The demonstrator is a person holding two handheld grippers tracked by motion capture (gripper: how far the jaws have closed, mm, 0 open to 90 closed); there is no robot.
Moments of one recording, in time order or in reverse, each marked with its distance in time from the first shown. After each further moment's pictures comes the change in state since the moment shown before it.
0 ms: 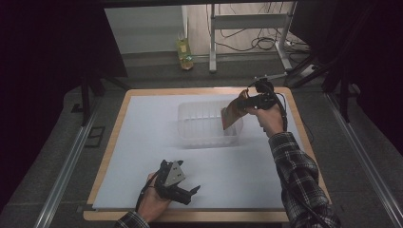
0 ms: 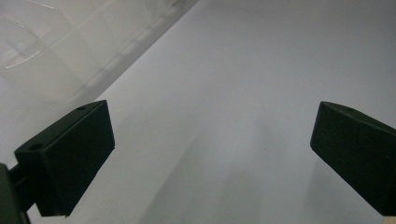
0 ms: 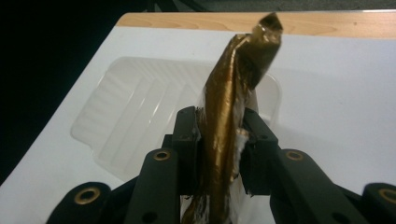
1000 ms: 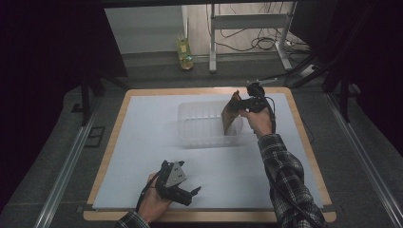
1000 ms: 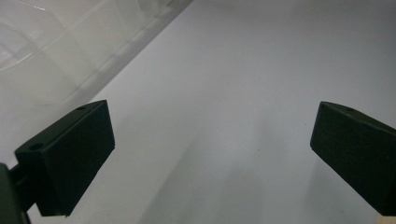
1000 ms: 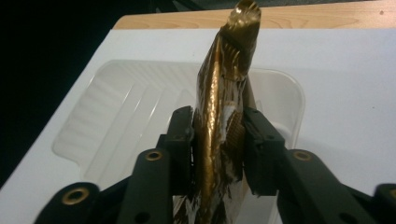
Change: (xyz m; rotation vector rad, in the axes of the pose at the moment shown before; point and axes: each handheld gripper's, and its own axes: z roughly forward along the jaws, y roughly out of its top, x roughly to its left) left arm -0.002 0.001 0.001 0.006 -0.008 0.006; right arm -0.004 -0.008 0.039 -0.015 0.014 0.023
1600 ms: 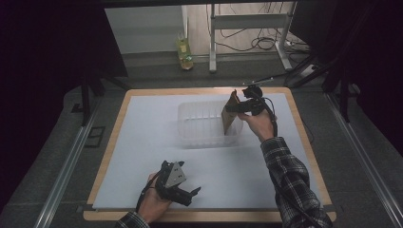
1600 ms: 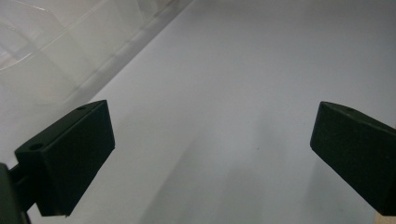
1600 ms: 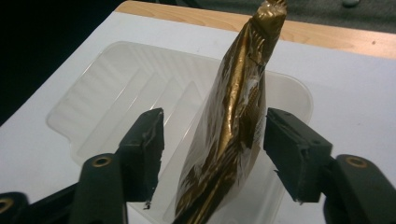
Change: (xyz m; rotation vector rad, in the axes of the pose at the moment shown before) left arm -0.002 0.000 0.000 -0.009 -0.003 0.004; right arm 0.018 -0.005 -0.010 -0.006 -0.043 -0.166
